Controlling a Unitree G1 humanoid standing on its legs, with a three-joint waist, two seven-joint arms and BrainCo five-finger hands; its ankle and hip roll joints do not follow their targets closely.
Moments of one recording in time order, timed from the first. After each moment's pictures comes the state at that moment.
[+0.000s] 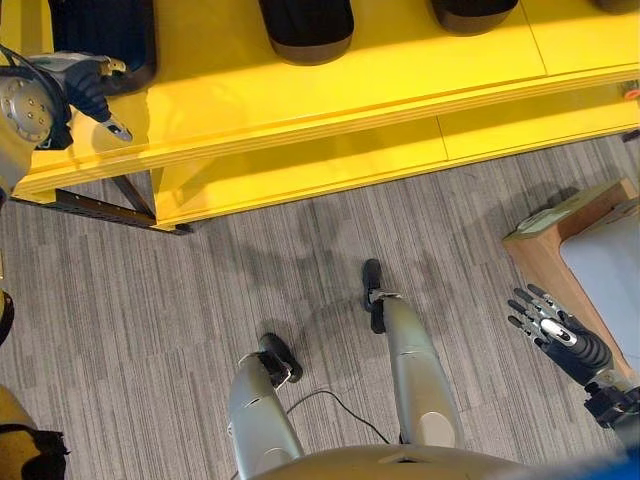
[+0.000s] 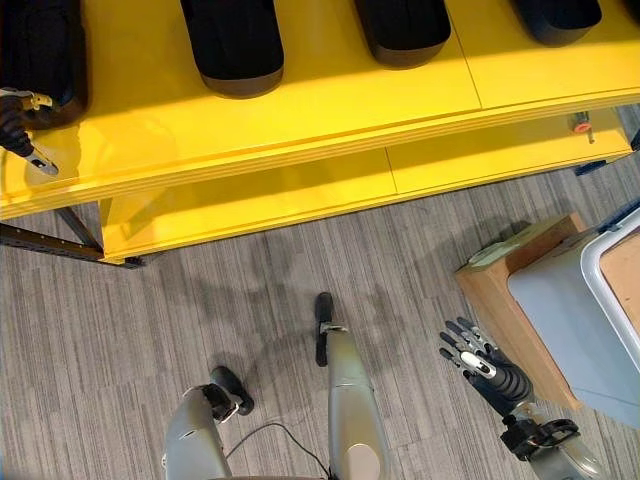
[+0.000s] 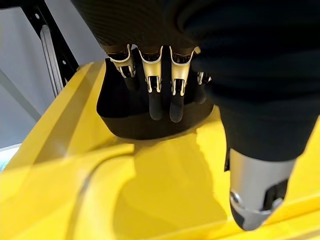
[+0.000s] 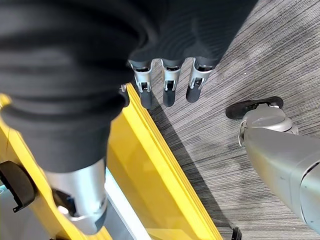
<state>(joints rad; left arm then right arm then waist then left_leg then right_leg) -1.29 1.26 -0.90 0.81 0.26 -0.10 -0.27 0.48 -0.69 -0.15 -0.01 1.06 0.09 0.43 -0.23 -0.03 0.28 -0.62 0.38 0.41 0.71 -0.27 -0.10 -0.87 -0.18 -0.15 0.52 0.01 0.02</state>
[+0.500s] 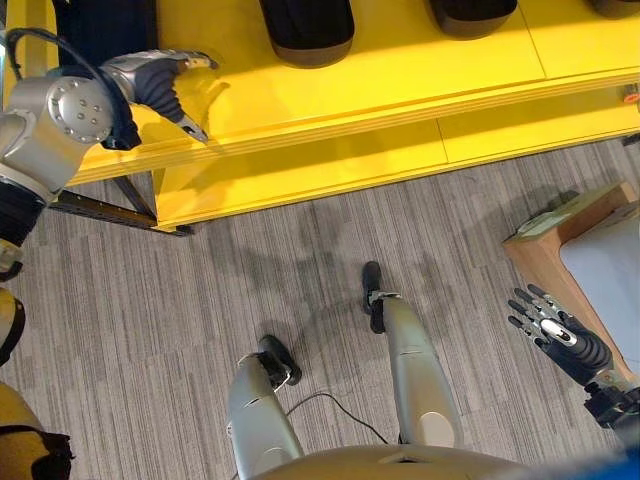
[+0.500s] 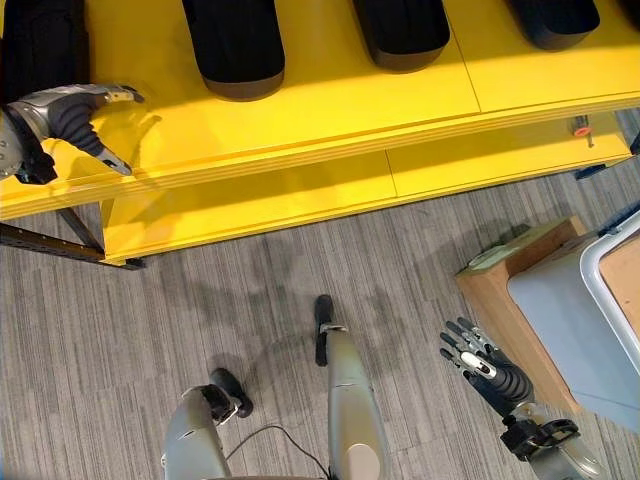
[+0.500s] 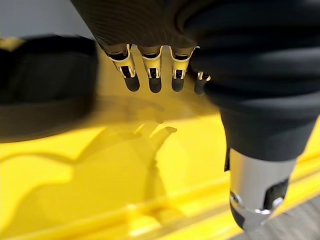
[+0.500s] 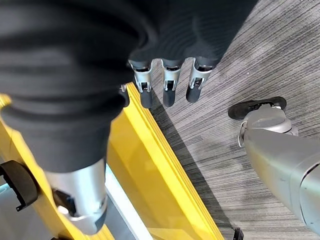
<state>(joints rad) -1.19 1.24 -0.82 0.45 0.01 -0.12 -0.31 0.48 -0.69 -0.15 -0.01 1.06 0.09 0.43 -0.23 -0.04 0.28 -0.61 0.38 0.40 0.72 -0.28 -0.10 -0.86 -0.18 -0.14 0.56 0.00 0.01</state>
